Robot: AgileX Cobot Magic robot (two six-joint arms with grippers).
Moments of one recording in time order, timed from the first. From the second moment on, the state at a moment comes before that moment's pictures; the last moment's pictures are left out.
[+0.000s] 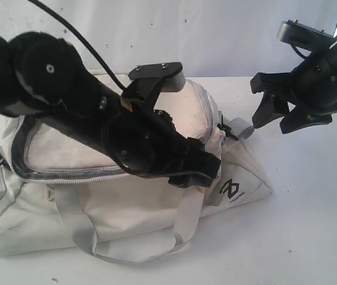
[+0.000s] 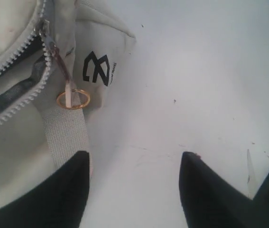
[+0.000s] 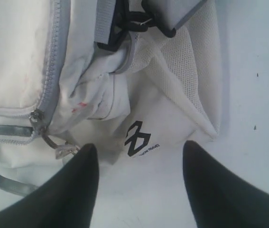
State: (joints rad) left arm -0.84 1.60 -1.16 -0.54 0.59 0.19; right arm 0.13 1.58 -1.24 0.43 0.99 -0.17
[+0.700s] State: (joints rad) left arm -0.91 1.66 -1.00 -0.74 0.20 0.20; right arm 0.13 1.58 -1.24 0.45 0.98 -0.17
